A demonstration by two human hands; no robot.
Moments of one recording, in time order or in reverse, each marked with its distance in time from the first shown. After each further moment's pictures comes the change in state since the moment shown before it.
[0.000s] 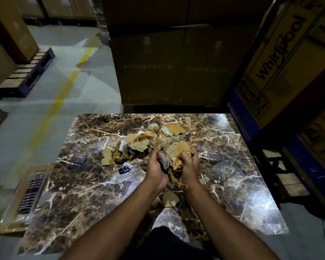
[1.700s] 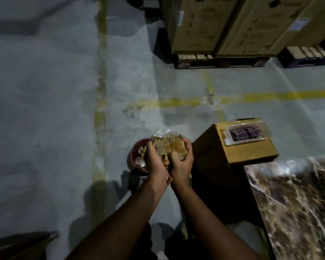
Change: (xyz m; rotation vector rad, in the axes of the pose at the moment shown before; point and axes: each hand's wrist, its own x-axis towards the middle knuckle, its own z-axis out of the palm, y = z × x) left_hand -0.443 0.036 -0.451 -1.058 1.195 0.914; right_hand -0.537 0.311 0.172 -0.517 -1.484 0.028
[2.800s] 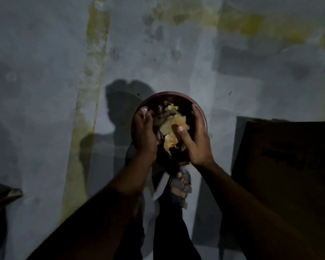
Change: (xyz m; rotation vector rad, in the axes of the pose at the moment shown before) left_hand 0.500 -0.196 -0.215 0.462 0.329 0.215; right_hand 0.205 0.515 0.031 -0.535 -0.631 0.154
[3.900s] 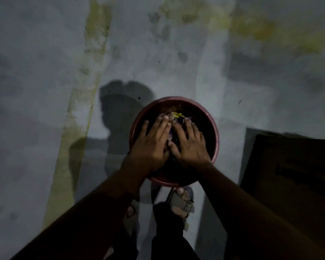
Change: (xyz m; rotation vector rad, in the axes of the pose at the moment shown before) left_hand 0.064 -0.070 -0.033 1.598 -0.459 0.967; right_hand 0.055 0.080 0.046 -0.835 -0.346 -0.042
